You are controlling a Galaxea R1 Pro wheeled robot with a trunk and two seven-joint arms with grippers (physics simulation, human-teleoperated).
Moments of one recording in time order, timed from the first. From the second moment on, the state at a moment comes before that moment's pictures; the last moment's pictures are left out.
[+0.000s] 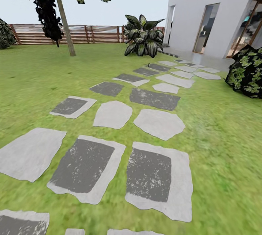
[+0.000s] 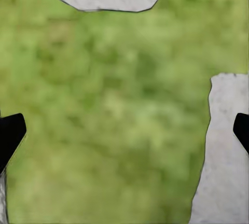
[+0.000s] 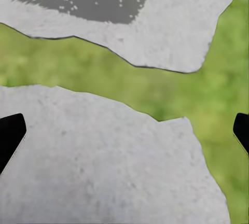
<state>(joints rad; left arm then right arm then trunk) -0.32 0.05 0.09 -0.19 -0.14 -0.23 0.02 -0.03 -0.05 0.00 -0.47 0.01 -0.42 0.01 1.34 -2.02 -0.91</state>
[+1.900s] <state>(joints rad) -0.32 0.05 0.09 -0.19 -0.15 -0.23 0.02 -0.03 -0.05 0.00 -0.47 0.01 -0.42 0.01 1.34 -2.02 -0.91</state>
